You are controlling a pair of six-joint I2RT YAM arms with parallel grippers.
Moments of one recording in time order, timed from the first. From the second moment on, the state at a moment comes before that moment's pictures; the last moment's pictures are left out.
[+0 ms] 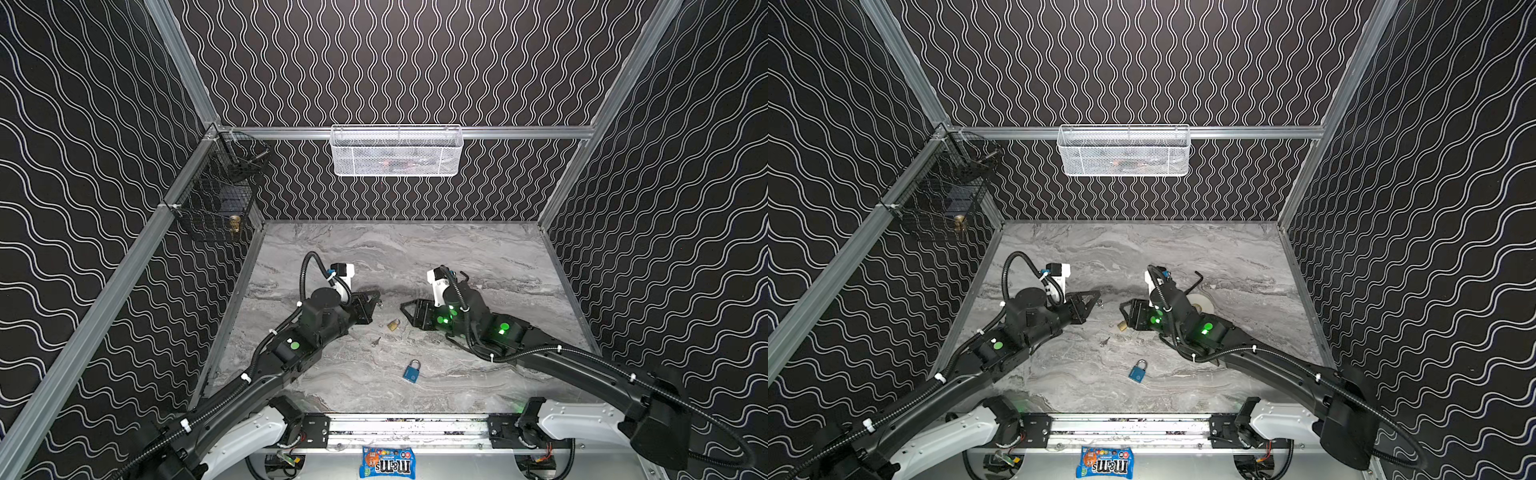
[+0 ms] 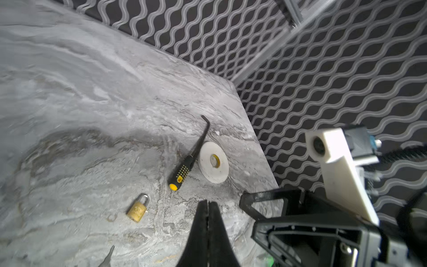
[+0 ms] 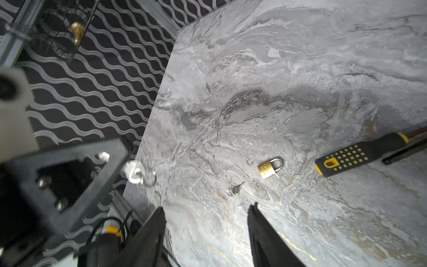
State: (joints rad) left arm -0.64 0.93 0.67 -0.03 0.13 -0.69; right arm 0.89 1.16 0.86 -0.21 -0.03 0.78
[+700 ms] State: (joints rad) left arm -0.58 1.12 0.74 0.28 0.68 -0.55; right arm 0.62 1.09 0.76 0.03 -0.71 0.60
